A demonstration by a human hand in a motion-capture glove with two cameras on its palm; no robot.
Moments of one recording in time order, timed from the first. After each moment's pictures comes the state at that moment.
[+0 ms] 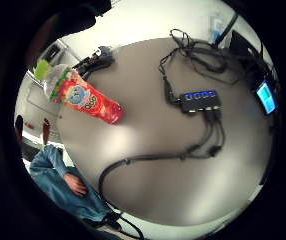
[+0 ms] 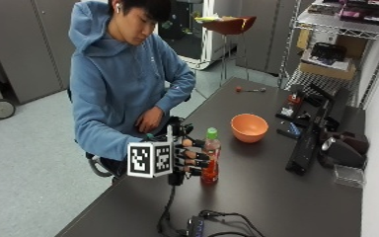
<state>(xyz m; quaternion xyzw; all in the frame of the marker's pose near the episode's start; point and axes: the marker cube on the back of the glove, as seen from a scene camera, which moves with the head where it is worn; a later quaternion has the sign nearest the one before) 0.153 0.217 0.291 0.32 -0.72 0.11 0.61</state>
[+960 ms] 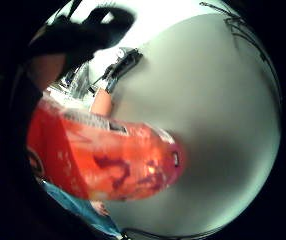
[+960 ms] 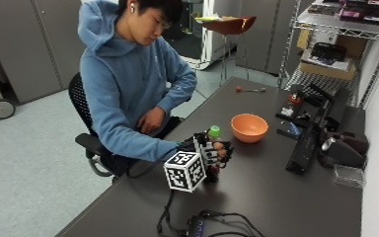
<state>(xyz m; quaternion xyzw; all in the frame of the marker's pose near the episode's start) 0.082 0.117 0.266 0.36 -0.83 0.07 0.41</state>
